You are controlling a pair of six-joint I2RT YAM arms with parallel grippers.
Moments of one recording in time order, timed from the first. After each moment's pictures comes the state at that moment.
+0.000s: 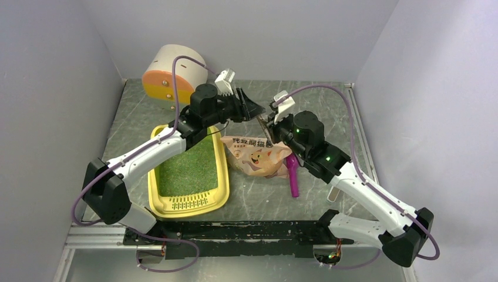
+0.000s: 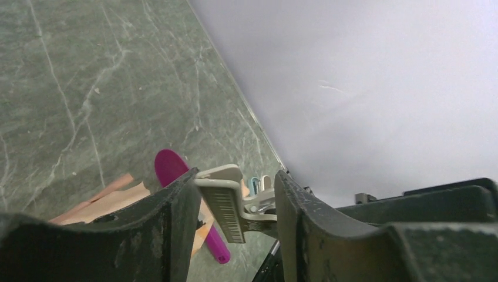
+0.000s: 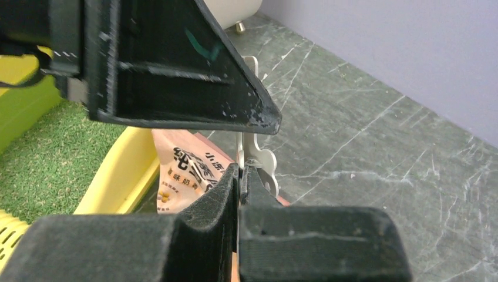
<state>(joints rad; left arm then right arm) -0.70 1.50 1.25 0.12 0.28 -0.76 0.74 1.04 1.01 -0.18 0.13 -0.08</state>
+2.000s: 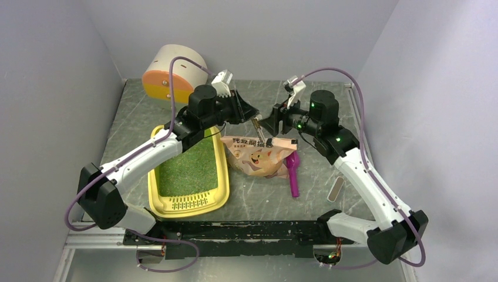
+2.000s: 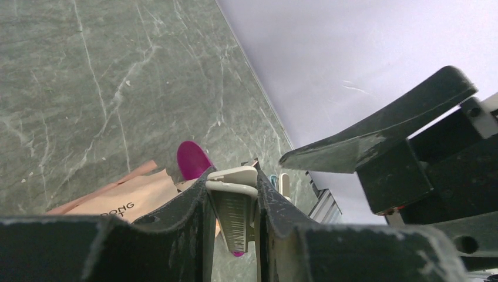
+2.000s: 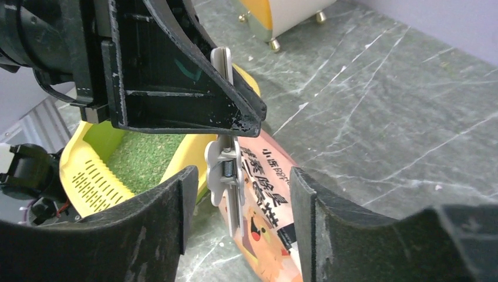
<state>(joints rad) -0.72 1.45 1.24 0.02 0.19 -0.72 0.46 1.11 1.15 -0.29 -0.41 0.08</state>
